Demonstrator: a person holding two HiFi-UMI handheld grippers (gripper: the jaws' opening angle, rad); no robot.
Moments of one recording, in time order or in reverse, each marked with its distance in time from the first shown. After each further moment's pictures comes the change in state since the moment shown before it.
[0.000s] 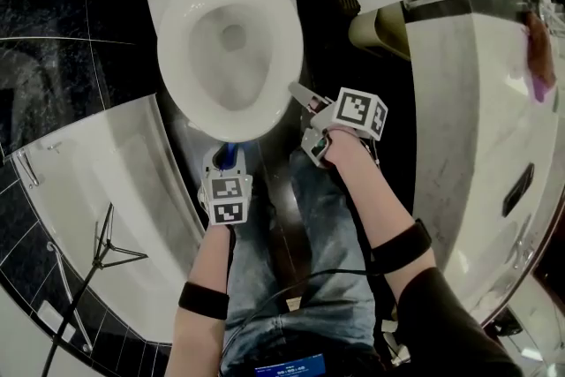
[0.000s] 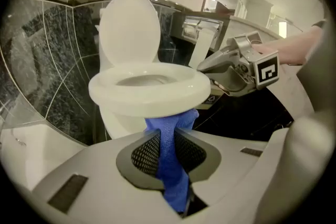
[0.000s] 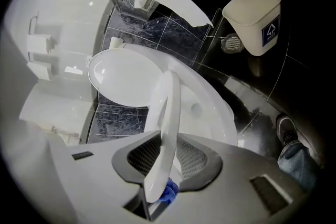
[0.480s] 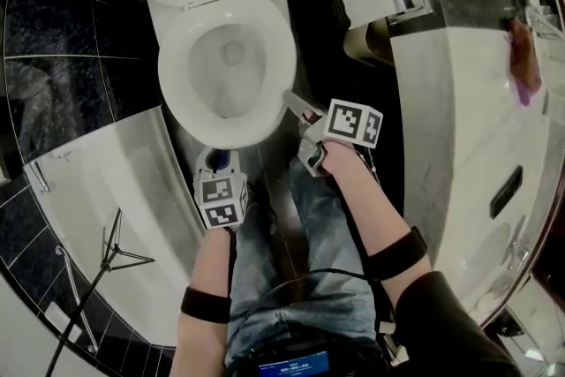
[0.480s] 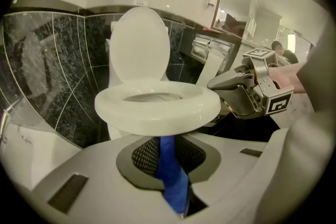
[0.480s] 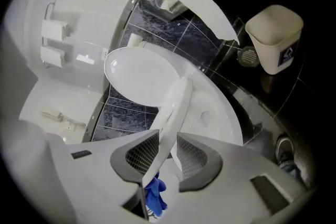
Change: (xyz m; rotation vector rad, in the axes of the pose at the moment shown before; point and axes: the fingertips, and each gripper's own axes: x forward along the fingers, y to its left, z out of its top) left arm -0.033 0.014 0.075 -0.100 -0.085 0.060; right arm -0.020 0.055 0.019 -0.197 0.015 0.017
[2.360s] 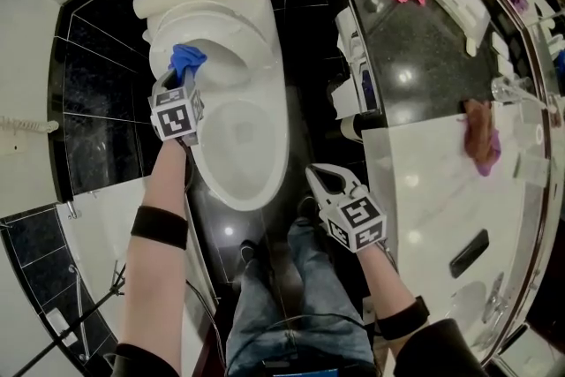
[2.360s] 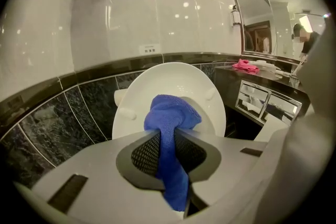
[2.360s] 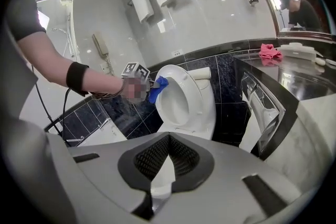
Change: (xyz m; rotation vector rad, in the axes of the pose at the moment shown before) left arm 0.039 0.126 0.396 0.104 -0.287 0.282; right arm -0.133 0.129 0.105 -0.962 -0.027 -0.055
